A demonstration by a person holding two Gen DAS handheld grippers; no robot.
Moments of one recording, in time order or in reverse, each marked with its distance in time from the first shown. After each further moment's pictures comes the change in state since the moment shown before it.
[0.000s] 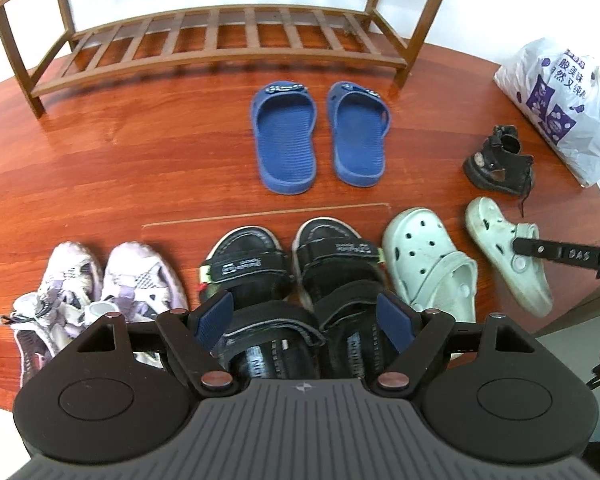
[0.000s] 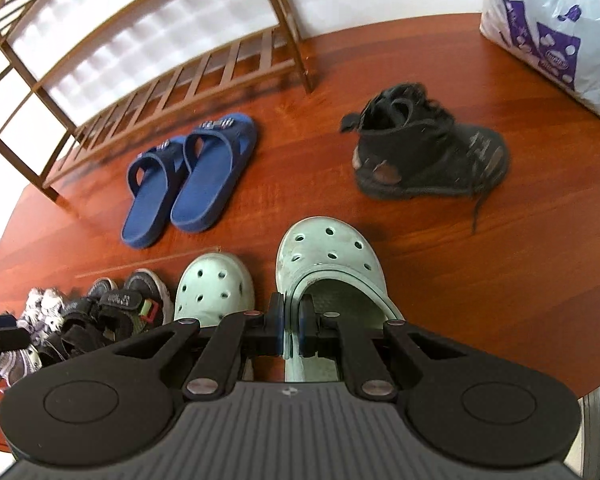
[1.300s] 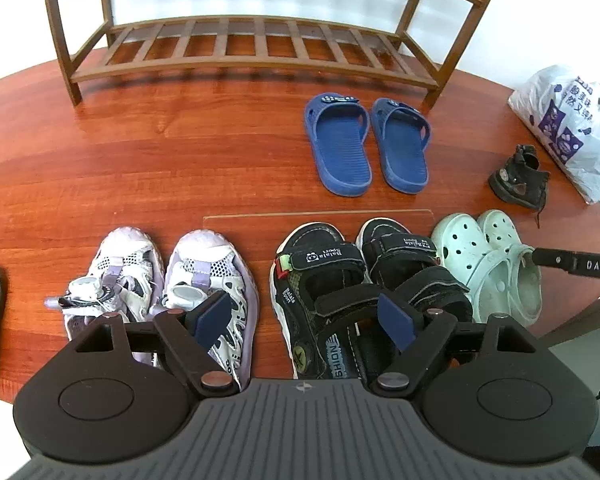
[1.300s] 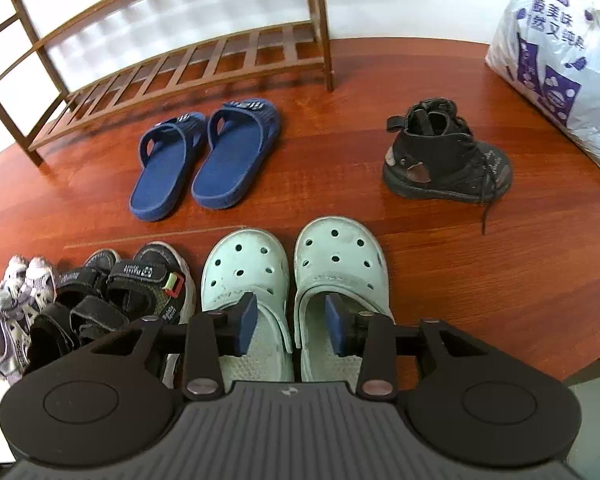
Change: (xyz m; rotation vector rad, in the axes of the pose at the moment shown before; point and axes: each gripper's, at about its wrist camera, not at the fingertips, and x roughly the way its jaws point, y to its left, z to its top) left arm -0.017 0.066 -0.022 -0.032 -0.053 -0.021; right arm -0.019 0.061 -0.012 -0.071 -0.023 -0.133
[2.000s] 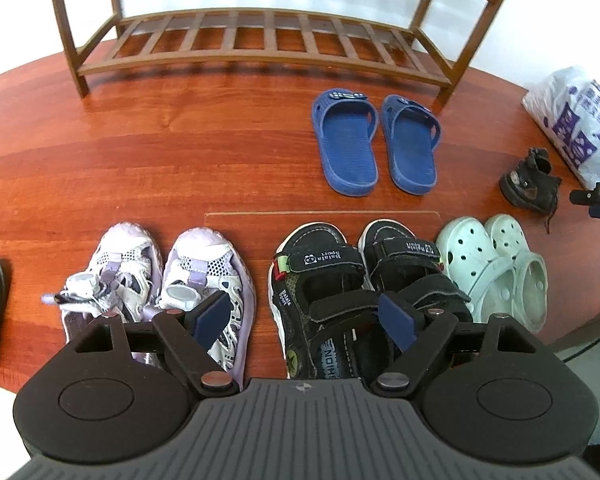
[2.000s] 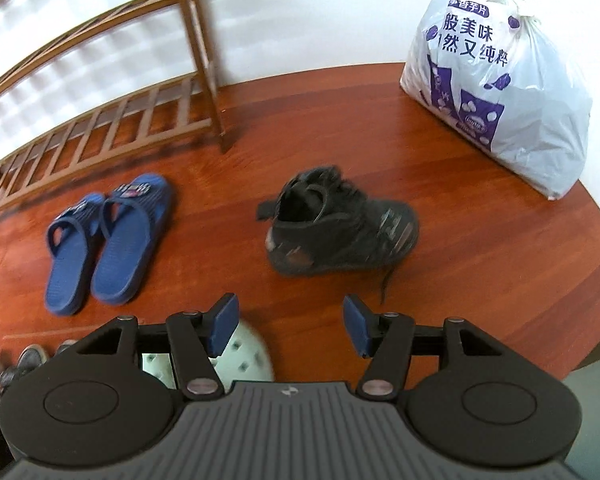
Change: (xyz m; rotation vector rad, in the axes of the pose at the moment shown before) left arm 0.006 -0.013 0.008 -0.065 0.014 0.058; right arm 0.010 -0.083 0.081 0.104 -0.067 -0.152
